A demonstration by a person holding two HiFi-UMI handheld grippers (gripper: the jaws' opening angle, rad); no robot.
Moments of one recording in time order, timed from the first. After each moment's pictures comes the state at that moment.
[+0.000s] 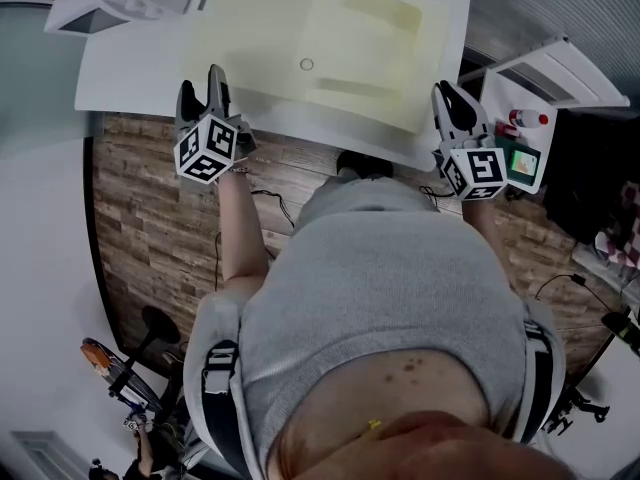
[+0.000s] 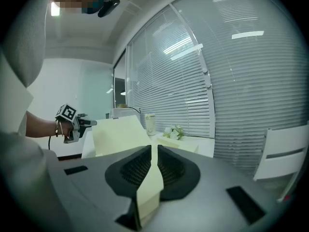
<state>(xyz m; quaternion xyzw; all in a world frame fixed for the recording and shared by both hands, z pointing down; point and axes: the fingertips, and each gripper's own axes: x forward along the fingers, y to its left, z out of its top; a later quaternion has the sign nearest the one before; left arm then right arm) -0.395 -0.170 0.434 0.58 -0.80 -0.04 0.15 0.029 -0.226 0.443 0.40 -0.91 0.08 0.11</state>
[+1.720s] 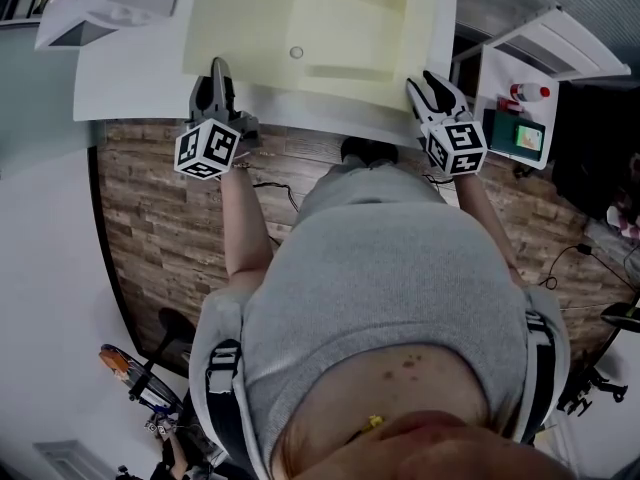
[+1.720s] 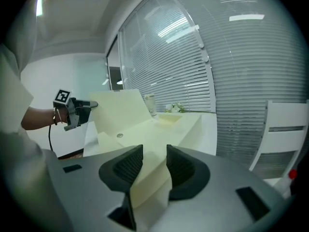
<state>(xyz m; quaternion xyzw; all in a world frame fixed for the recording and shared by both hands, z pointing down) -0.332 -0.188 0.421 0.71 -0.68 -0.08 0.15 0.021 -0.206 0.520 0.39 -0.89 0.15 0.17</state>
